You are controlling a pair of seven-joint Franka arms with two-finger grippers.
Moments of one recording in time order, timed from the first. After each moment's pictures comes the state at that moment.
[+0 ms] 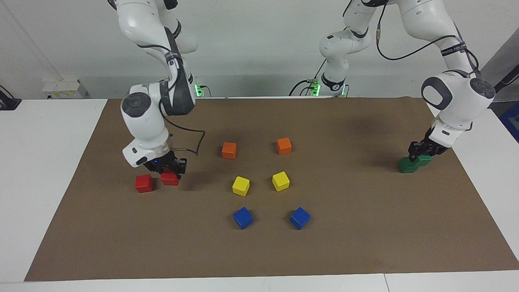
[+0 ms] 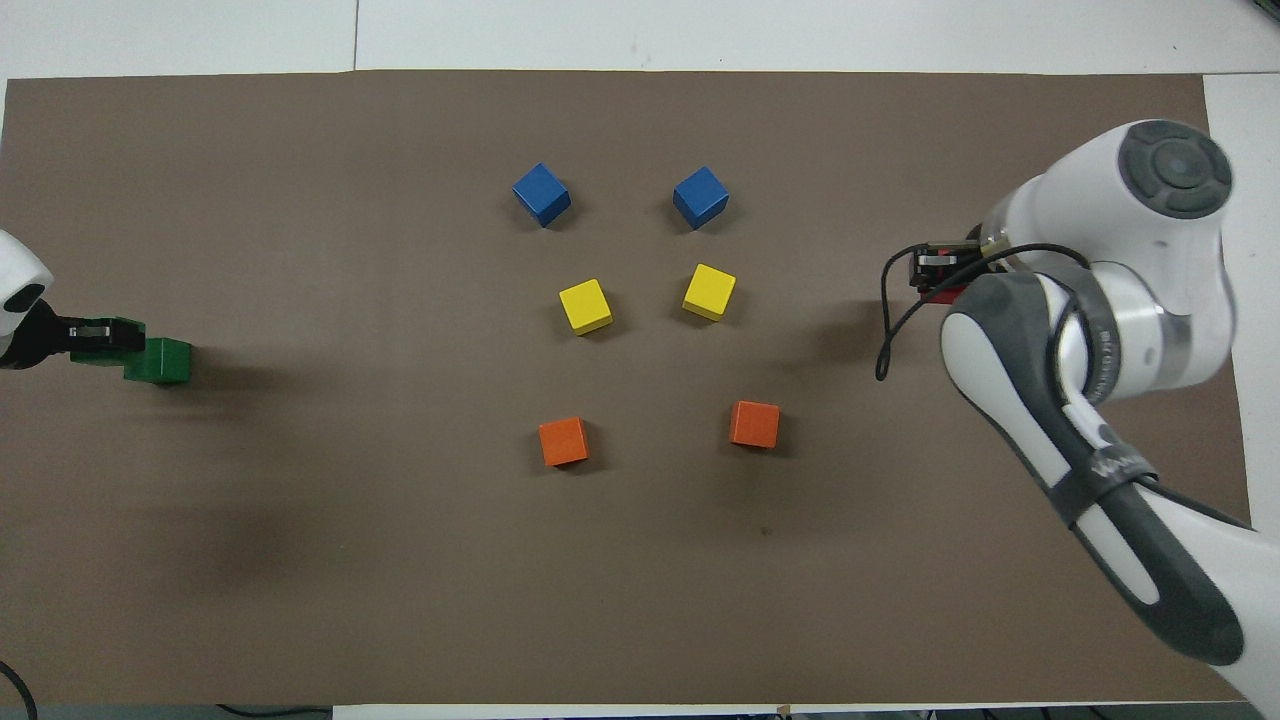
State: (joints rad) left arm 0.28 0.17 -0.02 -2.02 -0.02 2.27 0.32; right arm 0.03 0.20 0.04 -1.87 -0.05 2.07 0.16
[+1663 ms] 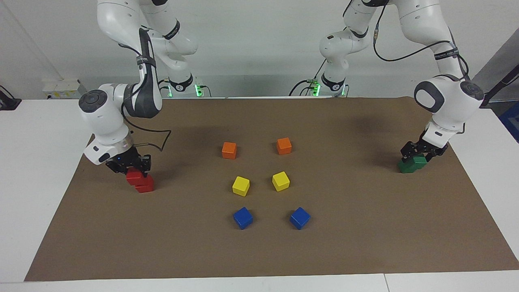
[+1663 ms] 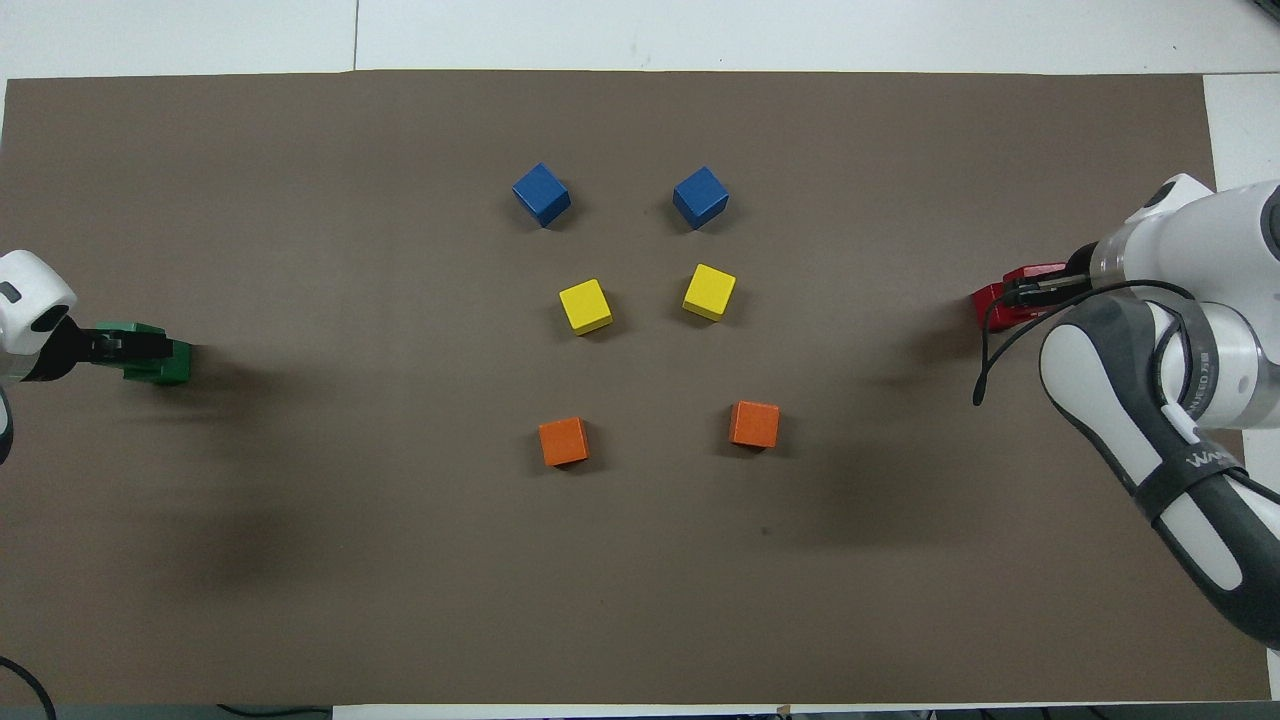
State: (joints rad) left arm 0.28 0.17 -0.03 -2.10 -0.06 2.36 0.37; right arm -0.12 0.20 0.04 -2.01 -0.05 2.31 -0.12
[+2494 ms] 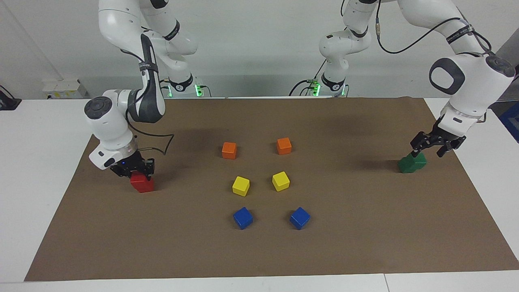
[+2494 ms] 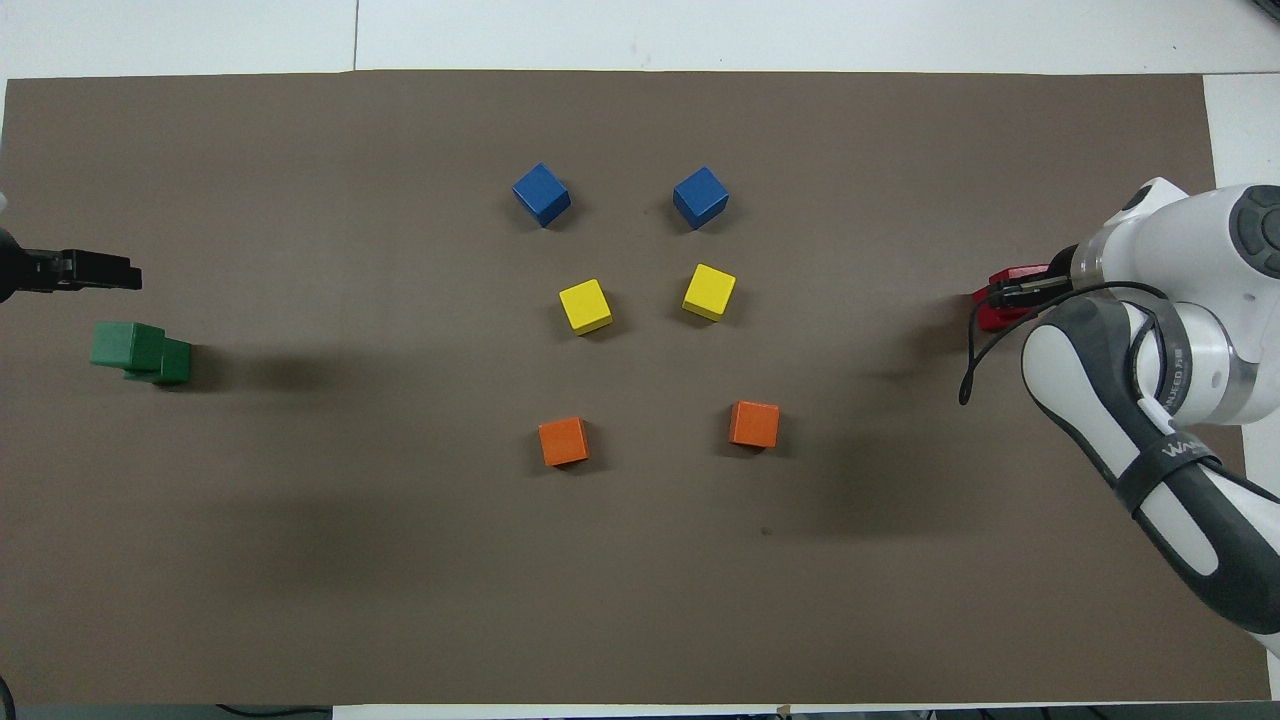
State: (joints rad) left arm 0.18 0.12 -0.04 -1.79 -0.06 2.05 0.20; right arm -0.12 0.23 0.05 -2.01 -0.05 2.34 -0.12
